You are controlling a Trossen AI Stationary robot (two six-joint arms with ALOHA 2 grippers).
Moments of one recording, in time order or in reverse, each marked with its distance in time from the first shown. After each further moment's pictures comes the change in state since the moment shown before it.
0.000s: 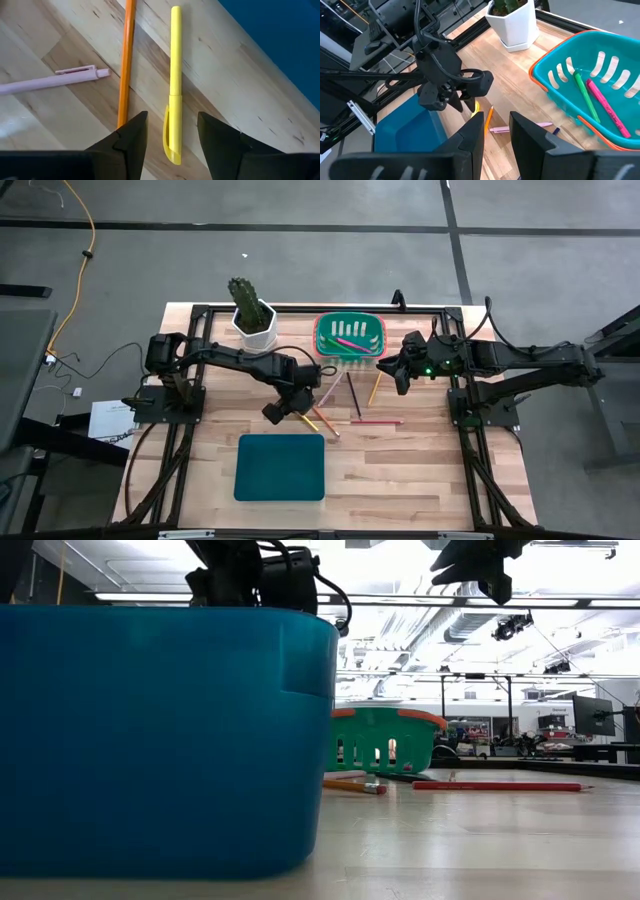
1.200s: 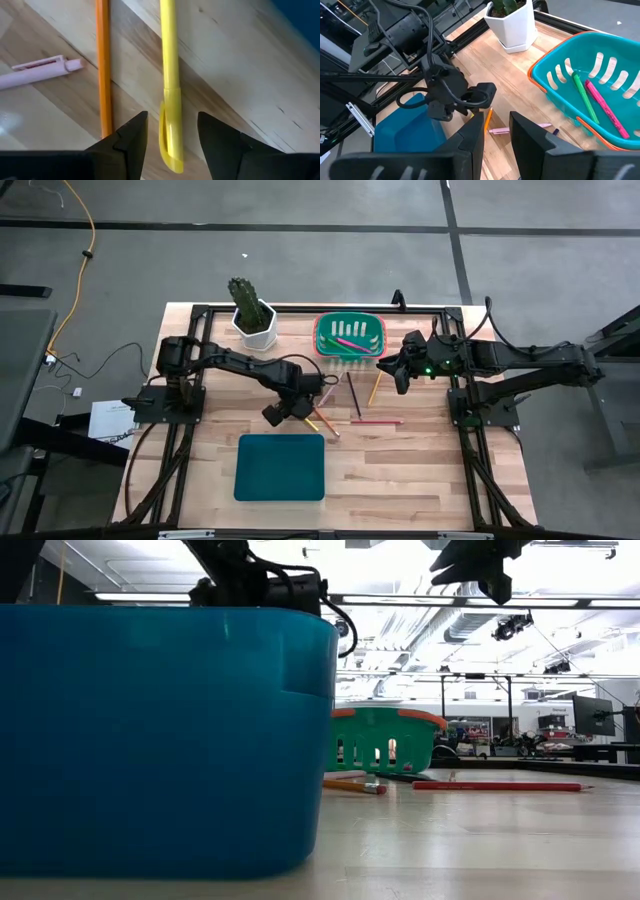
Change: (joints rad) left arm -0.026 0.085 0.000 0.005 -0.067 0.053; right arm -0.002 0.000 0.000 0.002 0.006 0.002
